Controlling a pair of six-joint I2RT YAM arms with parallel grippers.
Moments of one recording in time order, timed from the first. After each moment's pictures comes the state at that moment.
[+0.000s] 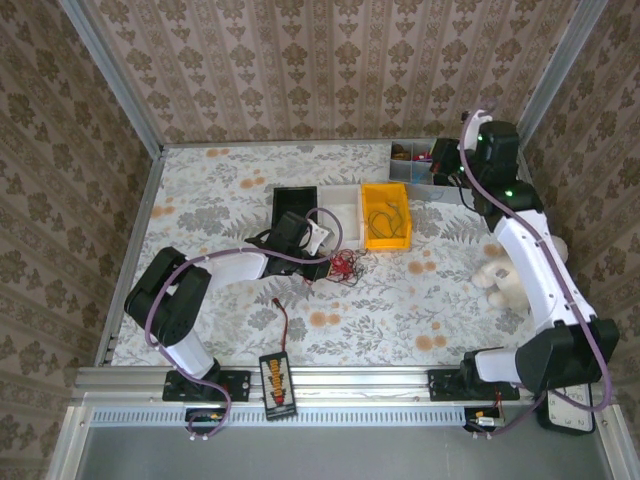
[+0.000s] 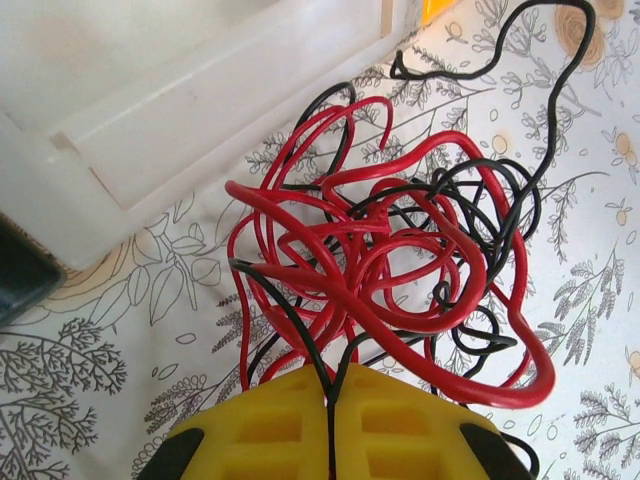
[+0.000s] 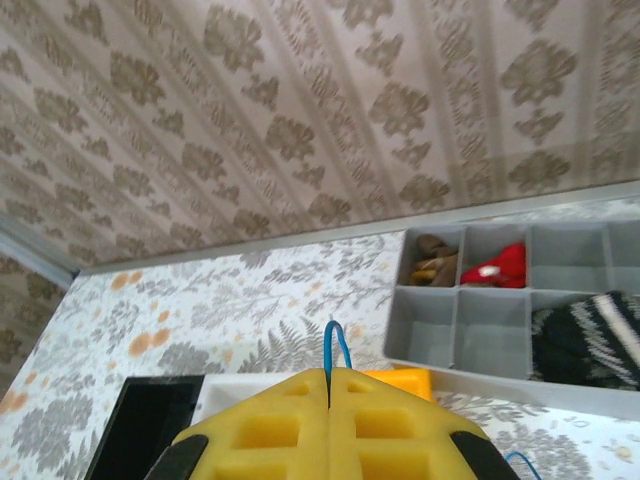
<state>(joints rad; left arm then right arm) -0.69 1.67 0.87 -0.14 0.40 -0.19 0.09 1.34 1.34 -0.36 -0.15 0.34</state>
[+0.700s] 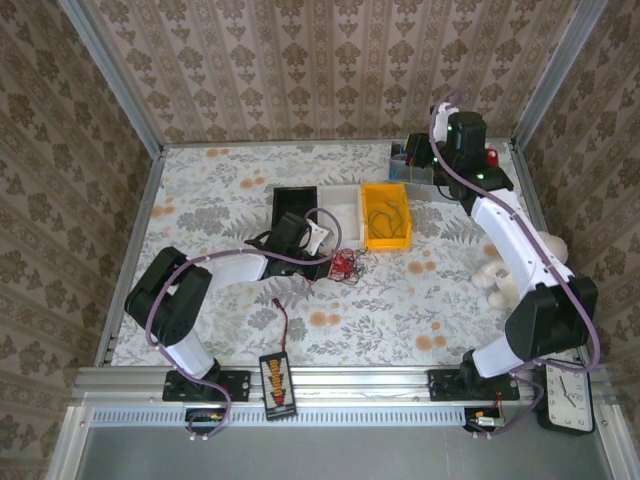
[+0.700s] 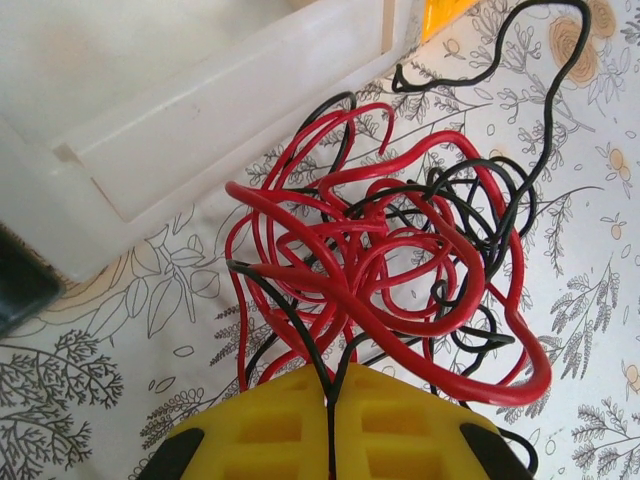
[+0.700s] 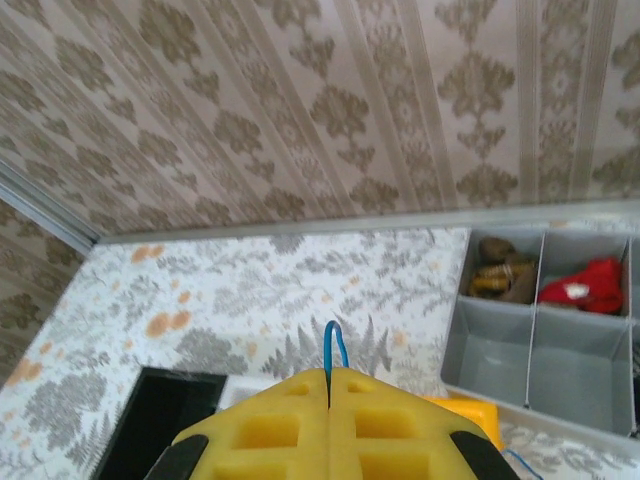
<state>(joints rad) -0.69 1.67 0.85 -0.09 0.40 -0.21 0.17 1.52 1.41 -0.30 -0.16 0.32</state>
